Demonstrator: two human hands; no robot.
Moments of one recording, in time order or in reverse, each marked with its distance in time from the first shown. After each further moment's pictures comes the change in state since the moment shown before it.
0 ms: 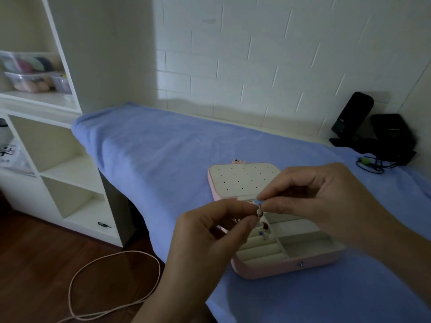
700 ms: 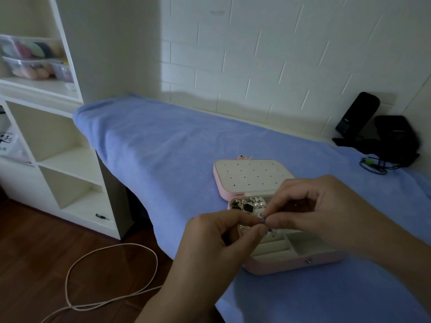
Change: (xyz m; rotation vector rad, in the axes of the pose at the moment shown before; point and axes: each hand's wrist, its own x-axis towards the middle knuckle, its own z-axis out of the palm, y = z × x) left_hand -0.011 -0.017 -0.005 0.003 -0.072 -0.075; right_hand -0.001 0.007 0.008 -0.154 -0.139 0.122
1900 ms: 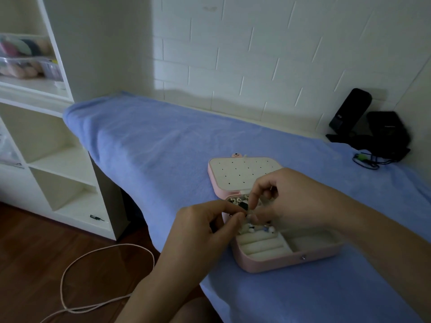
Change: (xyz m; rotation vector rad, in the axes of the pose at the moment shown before) left_hand 0.019 -0.020 -0.008 0.218 -0.030 0.042; right_hand 0.036 0.011 0.005 -0.295 -0.106 0.262
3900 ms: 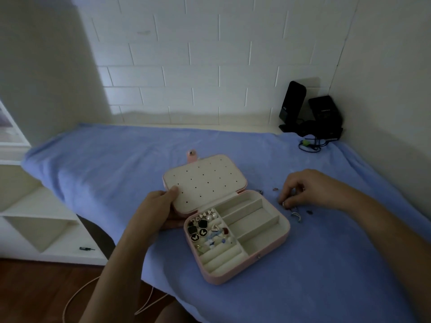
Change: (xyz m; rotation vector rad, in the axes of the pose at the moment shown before) left_hand 0.076 0.011 0.007 -0.245 0.008 -0.738; right_hand -0.046 0.153 -0.066 0.014 0.145 0.038
